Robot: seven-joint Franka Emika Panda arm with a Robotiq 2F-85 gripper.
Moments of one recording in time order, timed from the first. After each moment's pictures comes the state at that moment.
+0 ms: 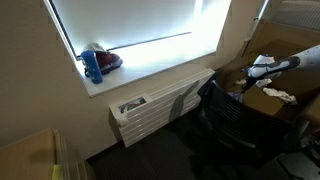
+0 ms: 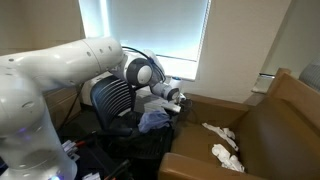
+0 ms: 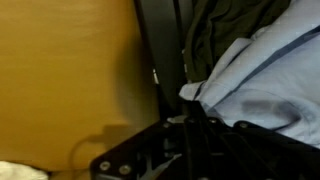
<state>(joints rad) -0.02 1.36 0.04 -1.09 -0.04 2.48 -0.29</state>
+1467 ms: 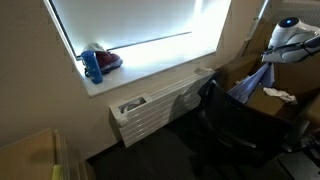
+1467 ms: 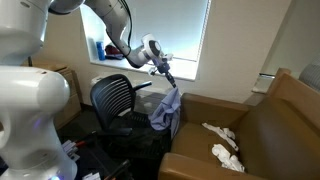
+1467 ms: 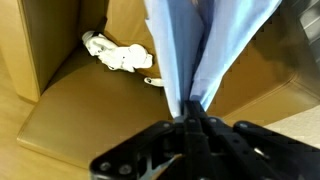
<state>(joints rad) 0.73 0.61 -0.67 -1.92 -0.41 2.60 1.16</state>
